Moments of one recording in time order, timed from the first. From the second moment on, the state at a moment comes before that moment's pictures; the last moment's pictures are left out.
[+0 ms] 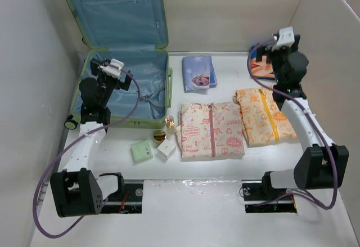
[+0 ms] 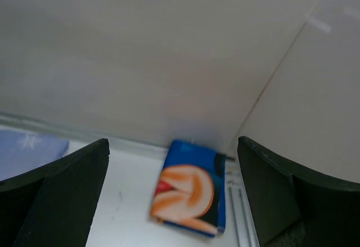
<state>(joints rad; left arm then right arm) 0.05 1.13 0.74 0.46 0.34 0.33 0.02 1.34 1.05 0.46 -0.05 -0.27</state>
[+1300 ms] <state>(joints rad) 0.03 1.24 0.90 0.04 0.47 0.27 0.23 2.49 2.09 -0.27 -0.20 0.34</state>
